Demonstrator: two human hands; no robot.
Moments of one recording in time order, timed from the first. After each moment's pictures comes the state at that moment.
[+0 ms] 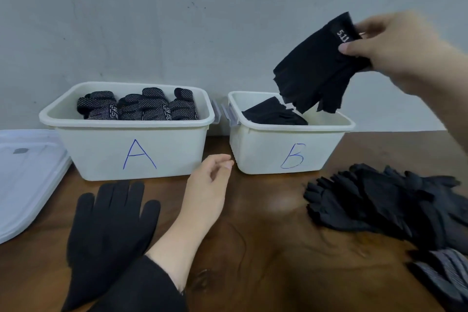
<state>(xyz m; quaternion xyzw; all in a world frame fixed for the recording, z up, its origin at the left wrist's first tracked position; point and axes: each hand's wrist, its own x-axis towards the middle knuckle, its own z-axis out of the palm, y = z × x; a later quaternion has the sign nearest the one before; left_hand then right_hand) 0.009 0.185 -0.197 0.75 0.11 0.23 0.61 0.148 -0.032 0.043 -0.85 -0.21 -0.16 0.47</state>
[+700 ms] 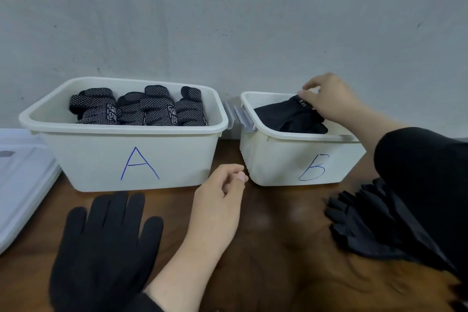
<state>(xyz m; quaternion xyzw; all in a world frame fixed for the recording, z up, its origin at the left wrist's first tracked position) 0.022 0.192 -0.203 0.75 0.12 0.24 0.60 0.250 0.043 -0.058 -0.95 -0.17 -0.13 0.21</state>
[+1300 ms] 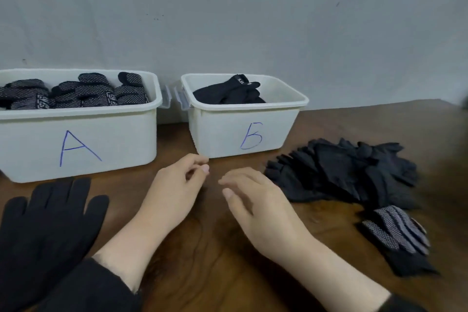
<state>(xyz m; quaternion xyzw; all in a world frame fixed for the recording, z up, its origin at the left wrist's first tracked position) 0.006 0.171 -0.204 0.88 0.06 0.15 0.44 0.009 -0.022 -0.188 -0.87 -0.35 -0.14 0.32</state>
